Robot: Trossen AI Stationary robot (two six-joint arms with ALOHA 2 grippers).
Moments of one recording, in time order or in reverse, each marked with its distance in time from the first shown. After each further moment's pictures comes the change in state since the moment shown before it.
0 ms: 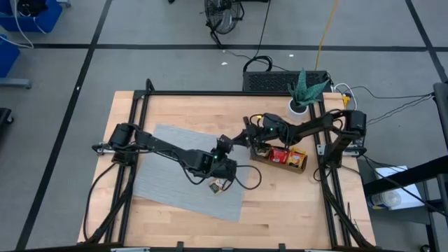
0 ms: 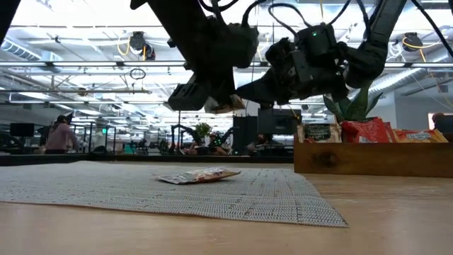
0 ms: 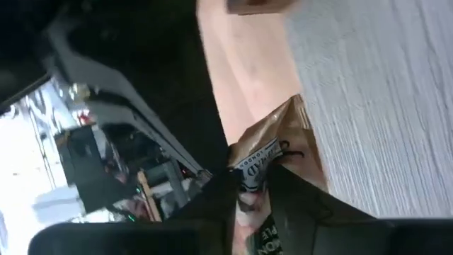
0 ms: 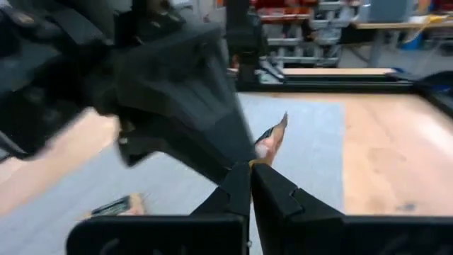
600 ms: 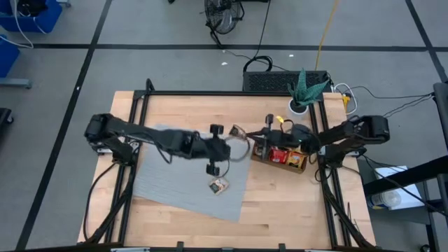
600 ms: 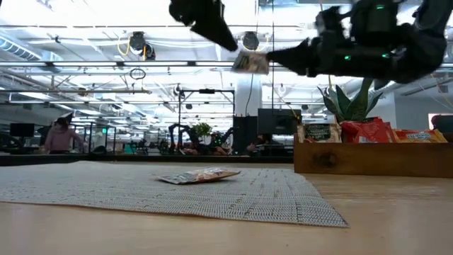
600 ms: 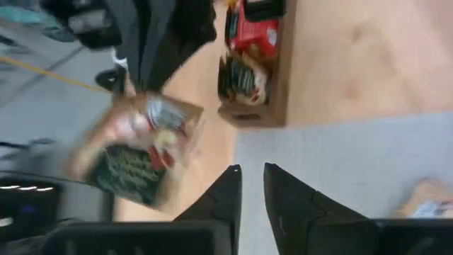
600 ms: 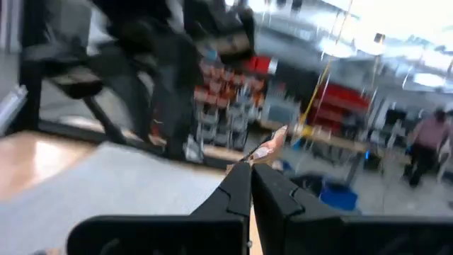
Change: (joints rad) left arm 0.068 -0.275 0.001 -0.032 0.515 -0.405; right arm 0.132 -0.262 -0.276 0.322 0.387 -0.221
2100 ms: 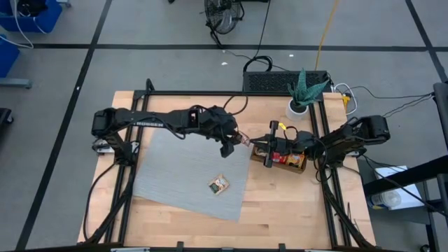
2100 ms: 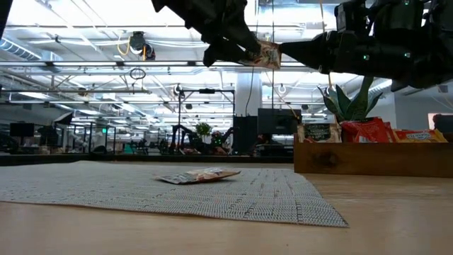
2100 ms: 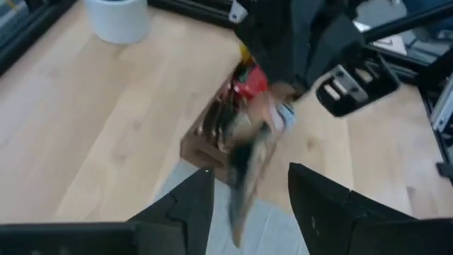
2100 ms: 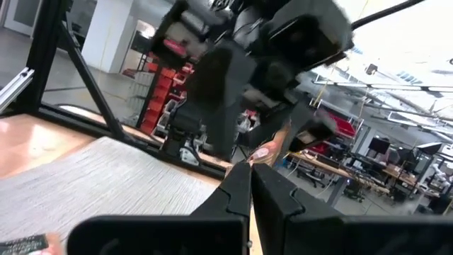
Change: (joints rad) left arm 0.262 0.030 -0.002 0.181 0.491 -0.521; right arm 0.109 0.009 -0.093 0.182 0.096 -0.166
